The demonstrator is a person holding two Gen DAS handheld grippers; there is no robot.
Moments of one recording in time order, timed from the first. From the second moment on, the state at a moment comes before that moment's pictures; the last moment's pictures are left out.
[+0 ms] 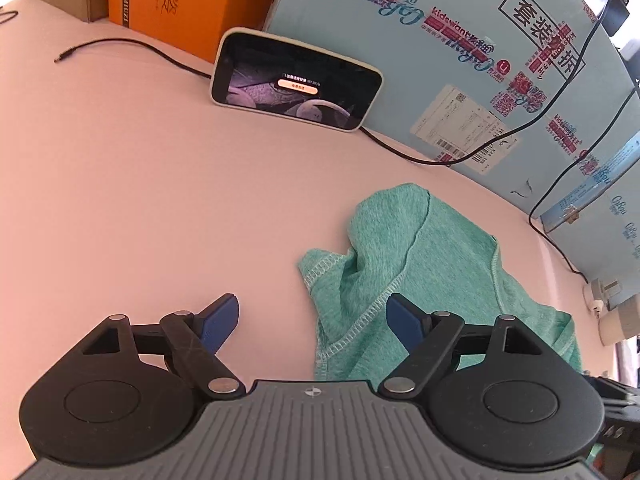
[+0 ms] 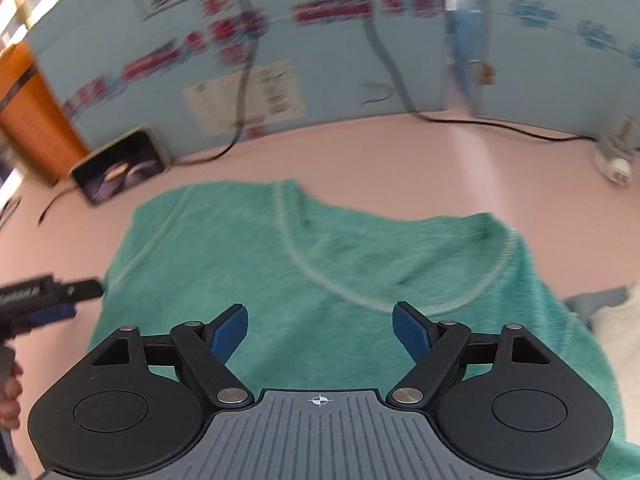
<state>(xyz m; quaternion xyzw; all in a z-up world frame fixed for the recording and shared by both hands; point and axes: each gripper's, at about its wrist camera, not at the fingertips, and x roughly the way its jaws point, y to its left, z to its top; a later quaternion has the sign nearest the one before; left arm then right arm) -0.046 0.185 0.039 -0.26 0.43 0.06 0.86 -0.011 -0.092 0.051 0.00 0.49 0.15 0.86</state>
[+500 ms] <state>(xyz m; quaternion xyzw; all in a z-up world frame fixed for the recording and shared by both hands) -0.035 0.184 0.027 -0.29 0.38 0.14 0.86 -0.021 -0.064 0.019 -0.07 0.55 0.17 0.82</state>
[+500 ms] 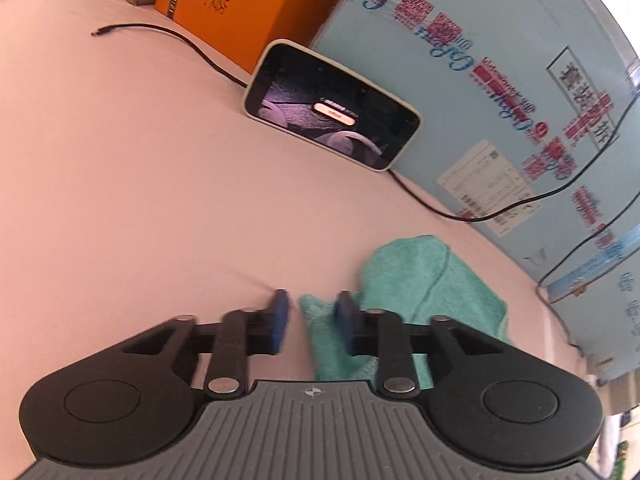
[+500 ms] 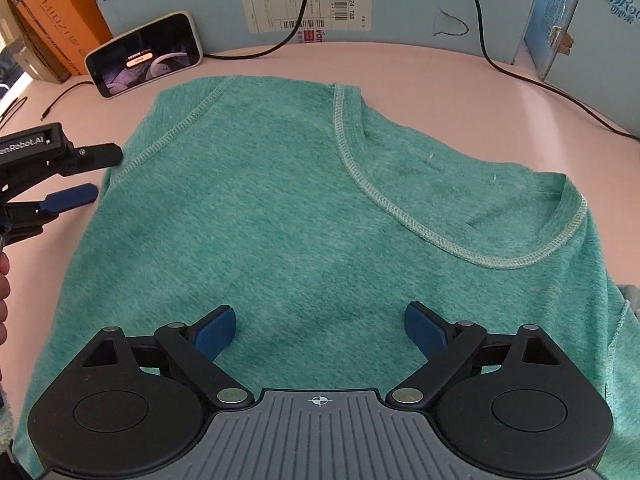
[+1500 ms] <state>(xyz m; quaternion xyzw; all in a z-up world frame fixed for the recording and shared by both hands) -0.045 0.205 0.056 -0.20 0.39 0.16 0.89 -0.023 -0.061 0.016 -0.09 0.55 0.15 0.81</state>
